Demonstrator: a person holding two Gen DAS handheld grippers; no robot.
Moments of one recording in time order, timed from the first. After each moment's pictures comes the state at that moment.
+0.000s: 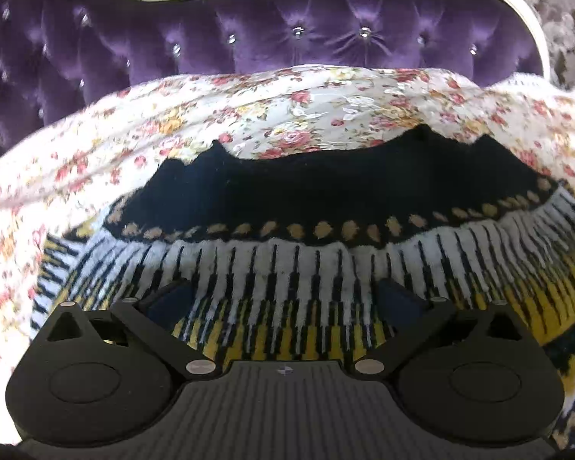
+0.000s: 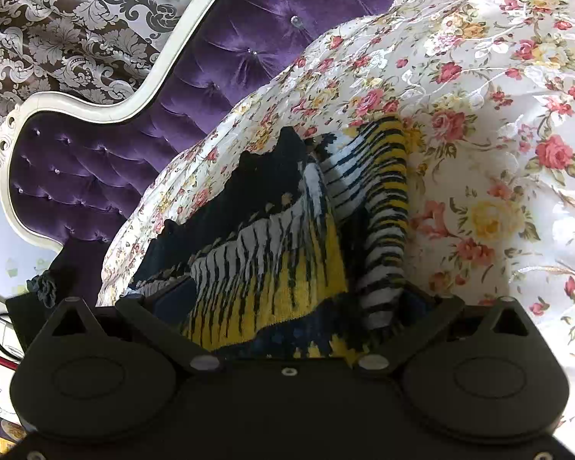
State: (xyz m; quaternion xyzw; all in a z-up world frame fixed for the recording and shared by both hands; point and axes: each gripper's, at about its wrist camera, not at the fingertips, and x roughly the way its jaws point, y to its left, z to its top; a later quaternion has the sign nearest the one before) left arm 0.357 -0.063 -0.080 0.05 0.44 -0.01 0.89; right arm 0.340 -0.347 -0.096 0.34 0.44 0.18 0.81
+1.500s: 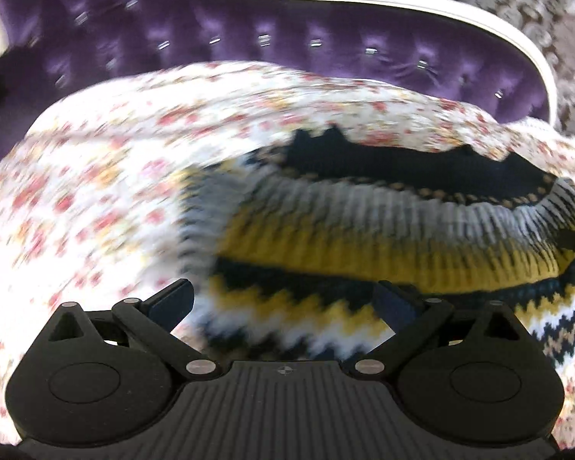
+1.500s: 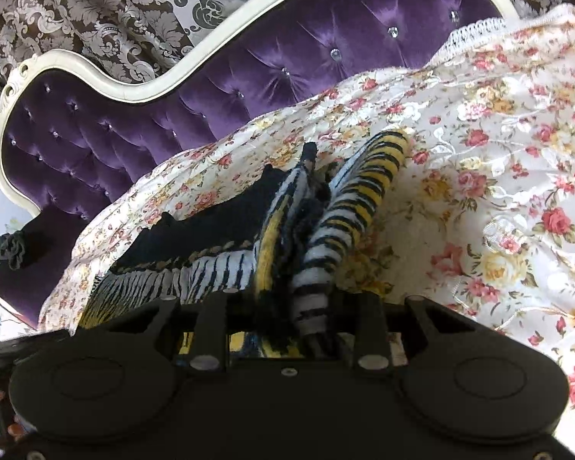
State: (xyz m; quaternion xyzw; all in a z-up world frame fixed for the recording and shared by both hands) left arm 0.278 0.061 -0.044 -0.04 0.44 0.00 0.89; right arm 0.325 -0.312 -0.067 0.23 0.39 0.16 0.88
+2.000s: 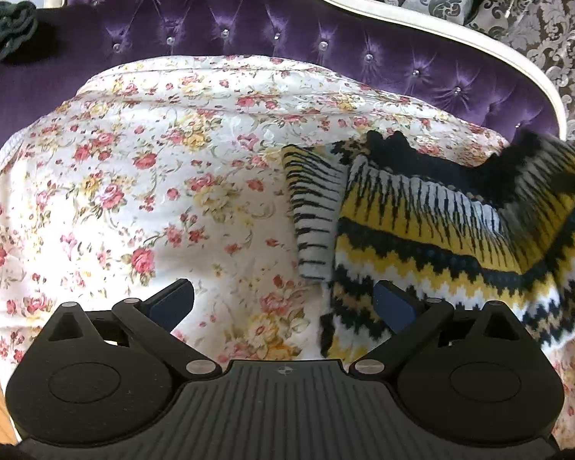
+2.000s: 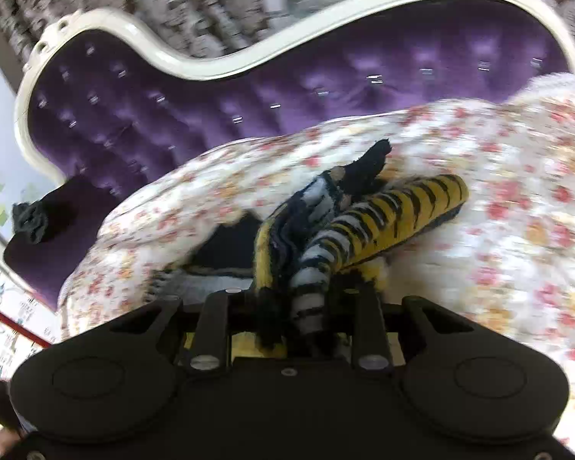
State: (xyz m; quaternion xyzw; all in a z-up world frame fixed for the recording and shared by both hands) left arm 0.240 0.135 -0.041 -0.09 0.44 0.01 0.90; right arm 0.331 -0.206 0.006 0.17 0.40 0.20 0.88
